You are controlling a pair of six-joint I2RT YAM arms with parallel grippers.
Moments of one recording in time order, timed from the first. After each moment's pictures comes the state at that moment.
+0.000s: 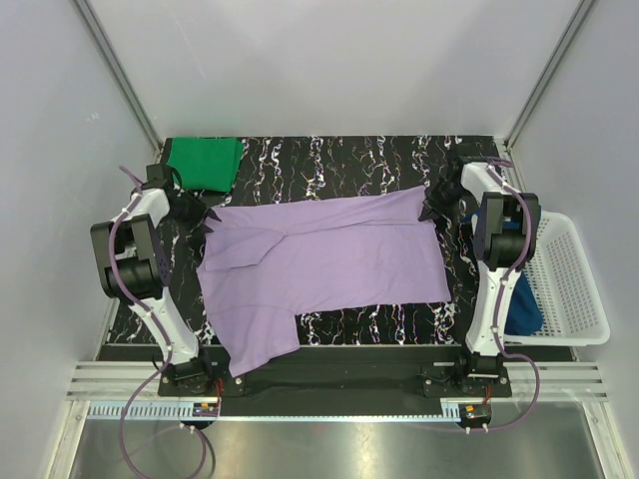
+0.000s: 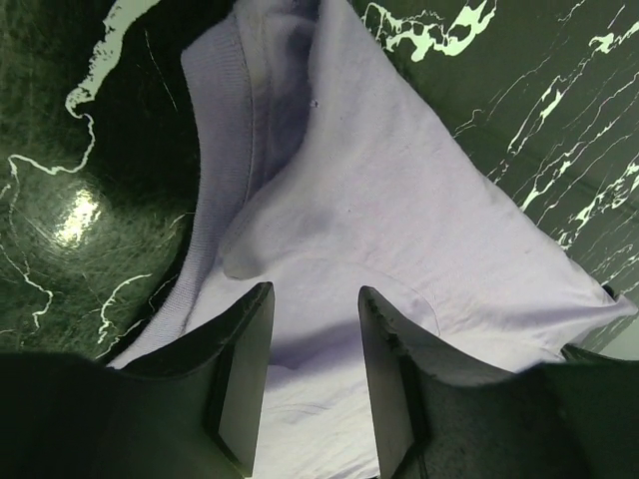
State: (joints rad) left arm 0.24 1.89 1.32 -0.57 0.34 -0.67; right arm -0.04 2.24 1.73 -0.80 -0.22 0.65
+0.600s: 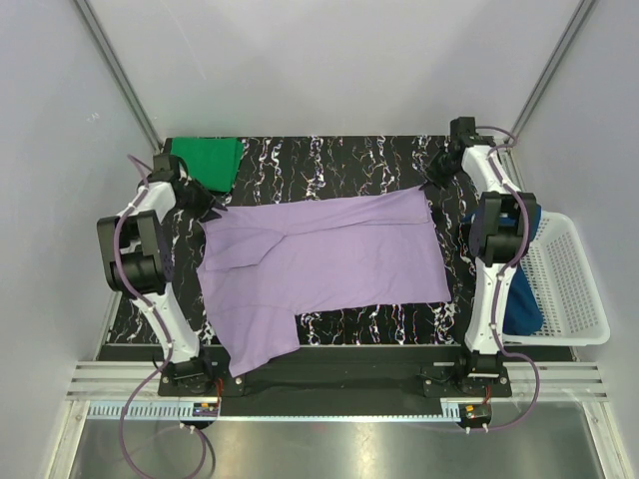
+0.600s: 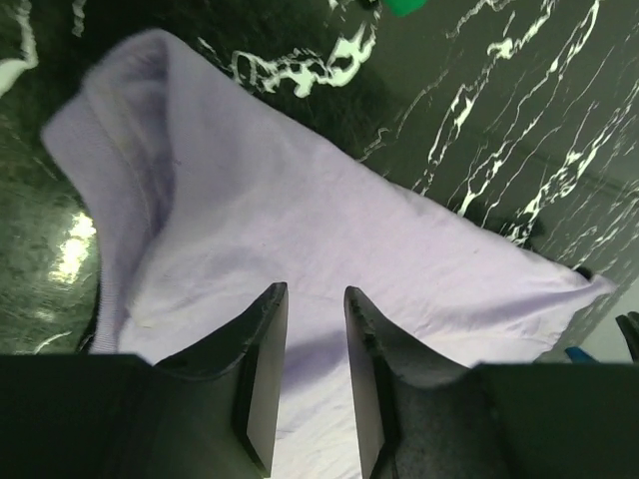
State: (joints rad) left arm 0.20 1.94 1.40 -0.52 0.39 -0.66; right arm -0.02 2.31 2.03 -0.79 -0.25 0.66
